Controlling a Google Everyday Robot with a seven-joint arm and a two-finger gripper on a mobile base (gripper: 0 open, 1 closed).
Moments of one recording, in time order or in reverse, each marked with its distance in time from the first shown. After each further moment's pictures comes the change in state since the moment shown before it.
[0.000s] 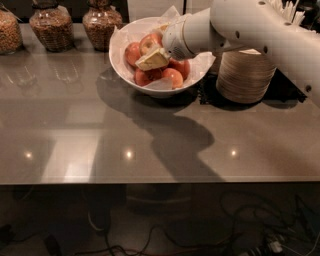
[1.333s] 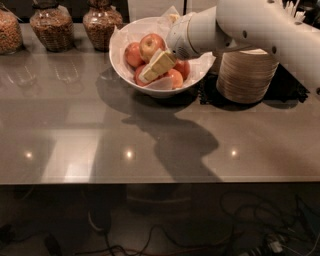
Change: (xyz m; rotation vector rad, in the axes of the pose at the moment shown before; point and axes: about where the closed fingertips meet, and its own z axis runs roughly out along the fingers) arm -0.002 0.000 -0.015 0.013 0.000 -0.009
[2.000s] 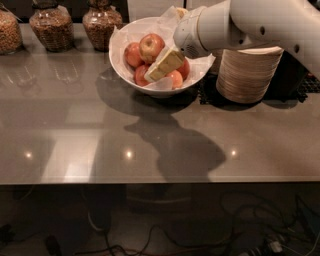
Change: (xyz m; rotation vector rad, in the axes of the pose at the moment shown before) arm -0.007 0.004 -0.036 0.028 0.008 -0.027
